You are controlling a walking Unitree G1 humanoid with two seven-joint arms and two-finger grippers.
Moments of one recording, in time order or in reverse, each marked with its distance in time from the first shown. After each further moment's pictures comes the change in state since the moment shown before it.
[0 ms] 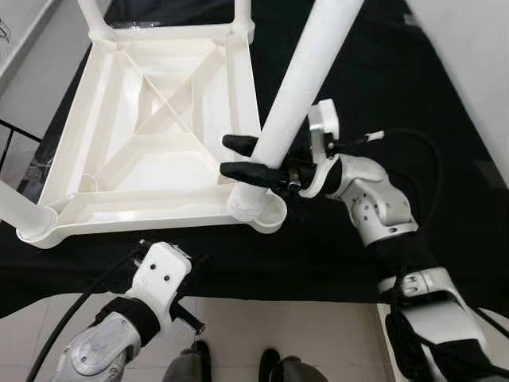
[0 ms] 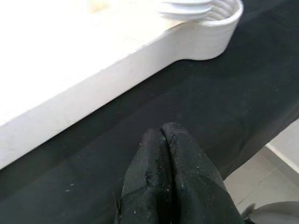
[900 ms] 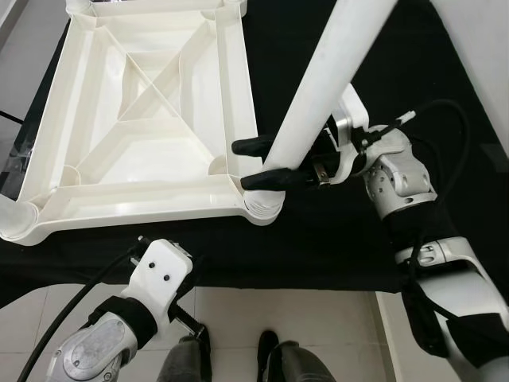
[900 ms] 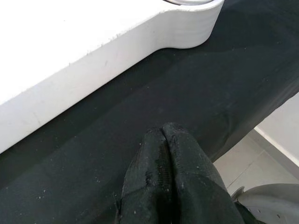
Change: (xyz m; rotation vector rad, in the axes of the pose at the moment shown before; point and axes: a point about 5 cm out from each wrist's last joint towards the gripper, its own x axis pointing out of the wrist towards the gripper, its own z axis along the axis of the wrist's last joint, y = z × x) left arm -0.004 -0.004 0.010 0.023 0.022 -0.011; right arm 0.004 0.006 0.023 -0.206 0.216 0.319
